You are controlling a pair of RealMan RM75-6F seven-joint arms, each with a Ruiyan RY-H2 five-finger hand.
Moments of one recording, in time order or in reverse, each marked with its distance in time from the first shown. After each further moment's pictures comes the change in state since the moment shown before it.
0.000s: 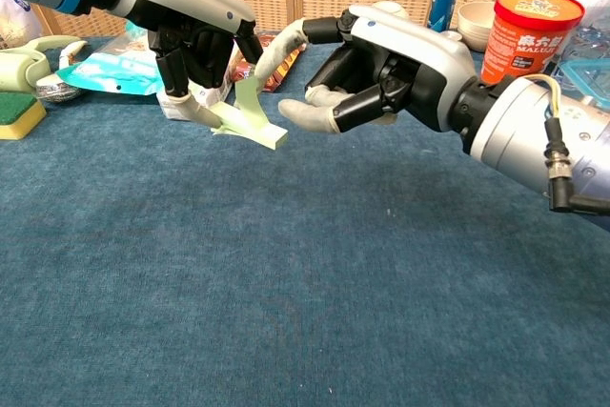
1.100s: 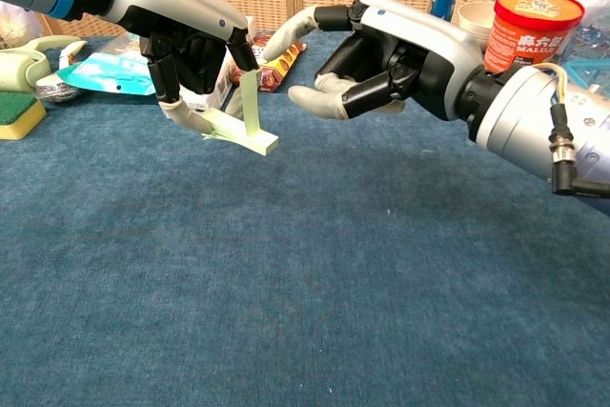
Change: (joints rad) left arm -0.006 0.008 0.025 -0.001 0.006 -0.002 -0.014; right arm 0.003 0.016 0.013 0.001 0.023 0.000 0.011
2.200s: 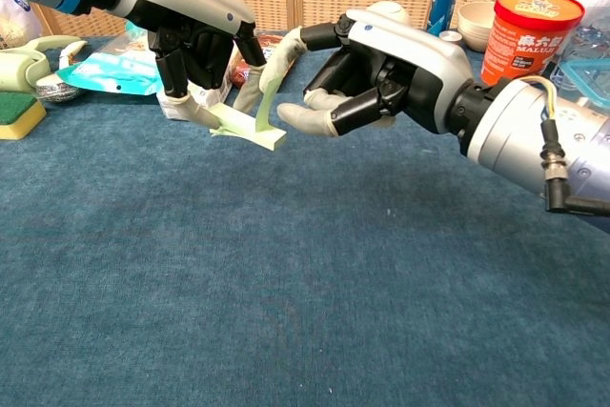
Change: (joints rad) left arm -0.017 -0.005 -0.003 0.003 -0.005 0.001 -0.004; right arm 0.006 -0.019 -0.016 0.001 -0.011 -0.004 -0.016
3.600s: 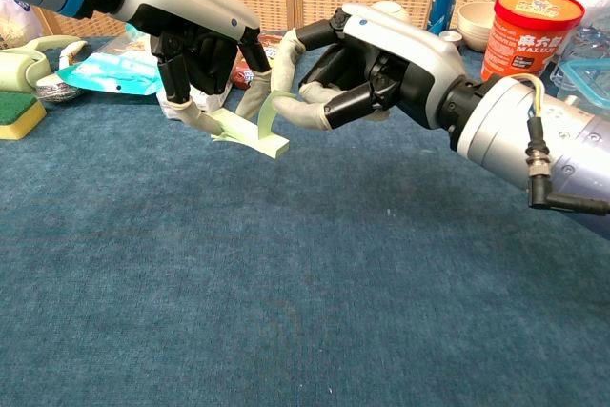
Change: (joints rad) left arm -0.009 -0.001 0.006 -0.011 0.010 -0.005 0.000; right arm 0.006 -0.029 0.014 0.029 0.007 0.010 -0.008
